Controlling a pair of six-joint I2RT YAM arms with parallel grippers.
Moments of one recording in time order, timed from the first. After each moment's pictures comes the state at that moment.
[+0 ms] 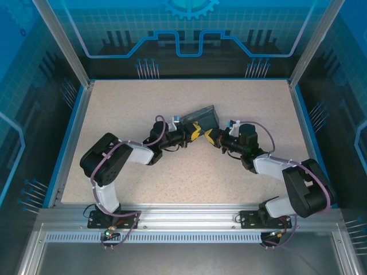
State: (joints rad) left arm -0.55 1.84 0.75 0.96 0.47 -1.69; right arm 0.35 1.41 0.50 0.62 -0.57 1.41
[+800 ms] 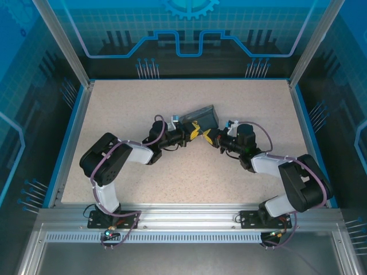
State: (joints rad) left arm -0.54 1.84 0.75 0.96 0.47 -1.68; right arm 0.37 1.47 0.50 0.68 -0.56 1.44
